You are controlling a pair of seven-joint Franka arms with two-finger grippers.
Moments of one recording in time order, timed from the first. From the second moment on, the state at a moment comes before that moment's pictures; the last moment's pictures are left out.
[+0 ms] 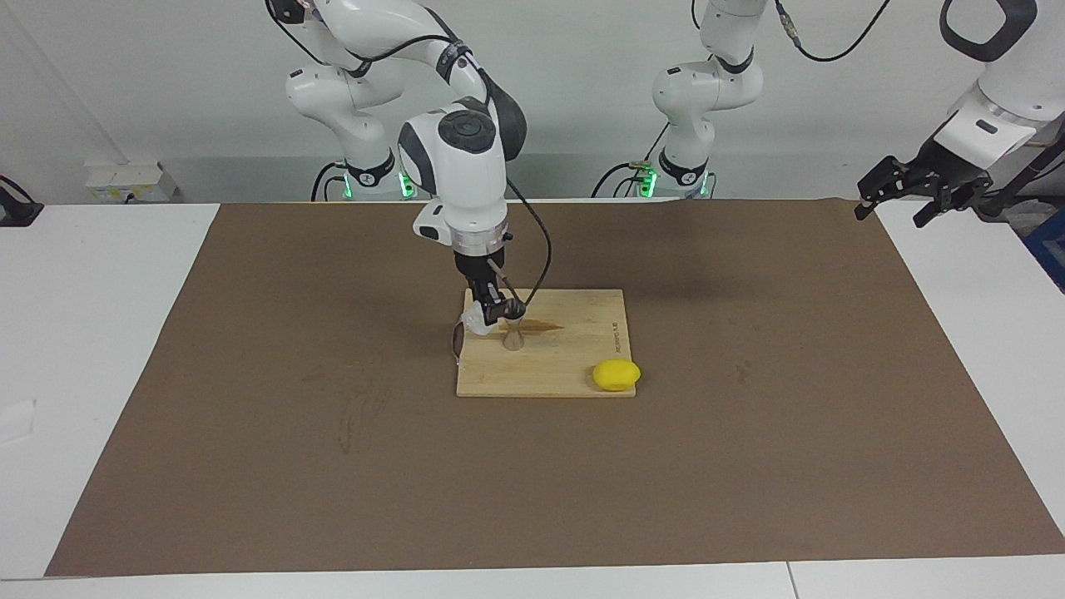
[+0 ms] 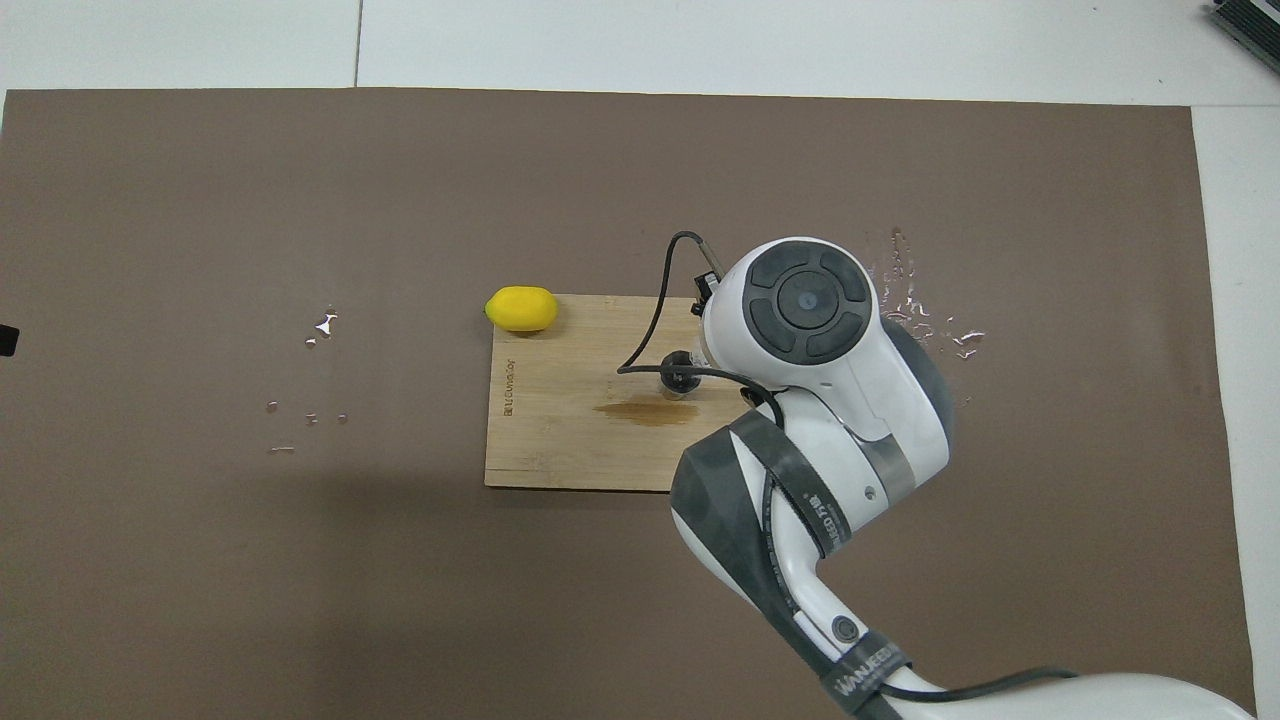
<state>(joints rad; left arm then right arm) 0.10 0.02 0.05 -1.50 -0.06 1.48 0.29 0.37 0.24 0.16 -1.75 -0.14 2.06 1.72</state>
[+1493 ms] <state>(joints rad) 0.07 -0.02 0.04 -1.55 0.02 1.52 0.15 0.42 0.24 0.15 -1.73 -0.18 2.02 1.74</state>
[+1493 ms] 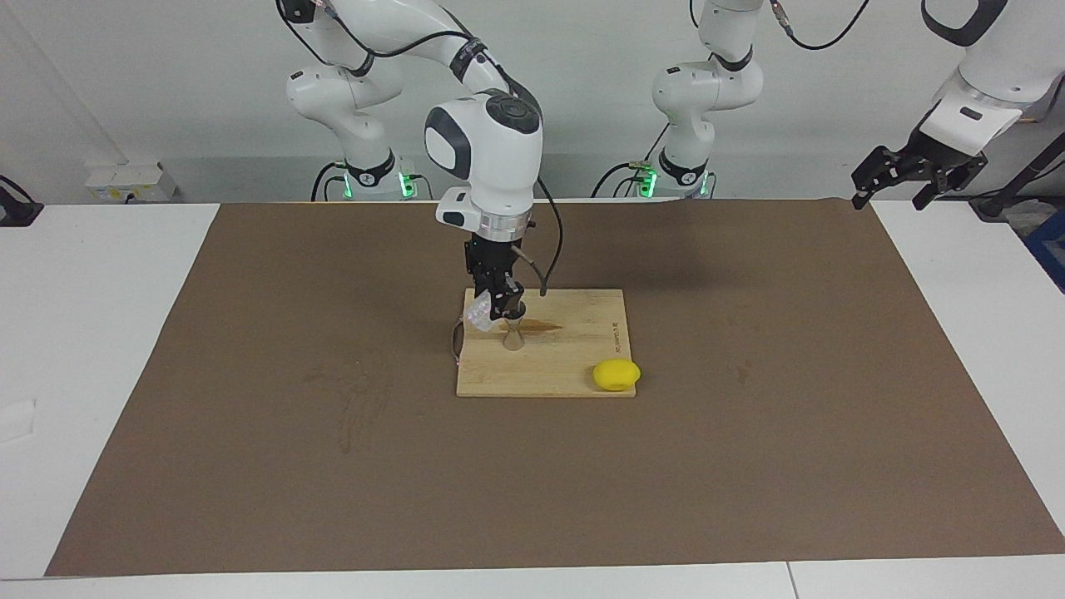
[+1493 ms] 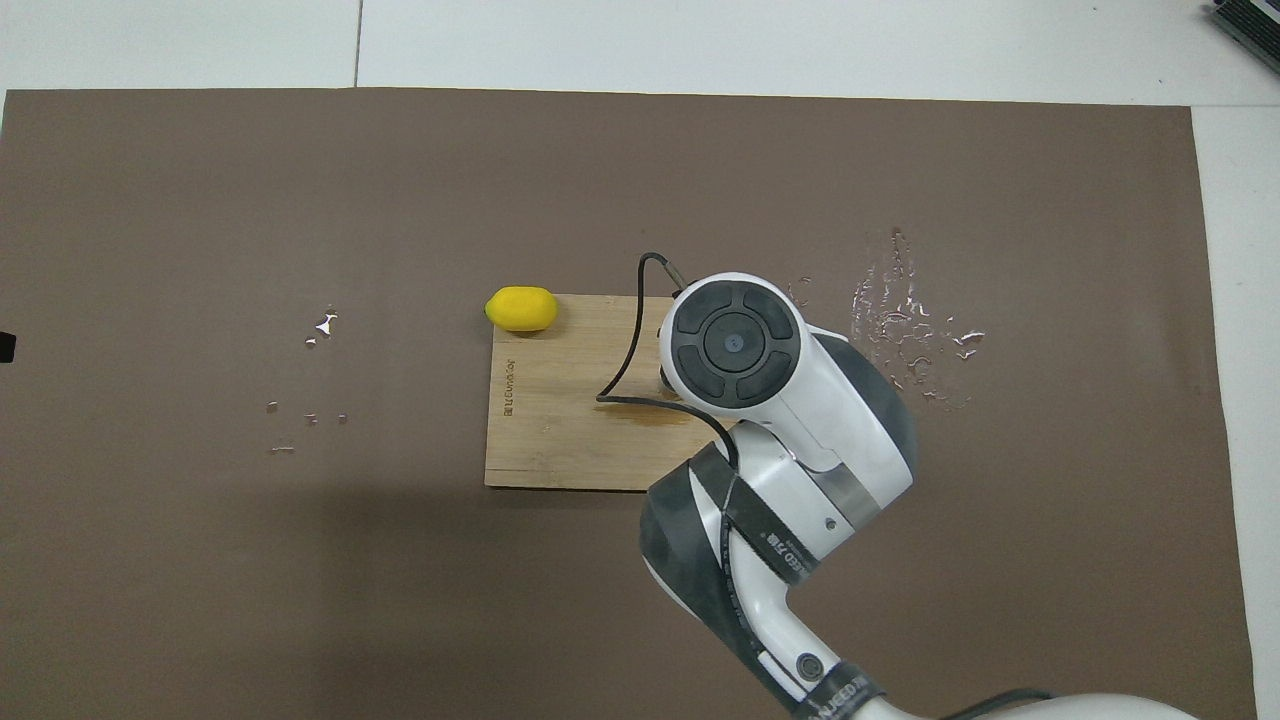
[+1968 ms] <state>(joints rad) 0.06 -0.02 0.04 -1.55 0.02 1.52 0.10 0.35 0.25 0.15 -1.73 -0.02 2.02 1.74</state>
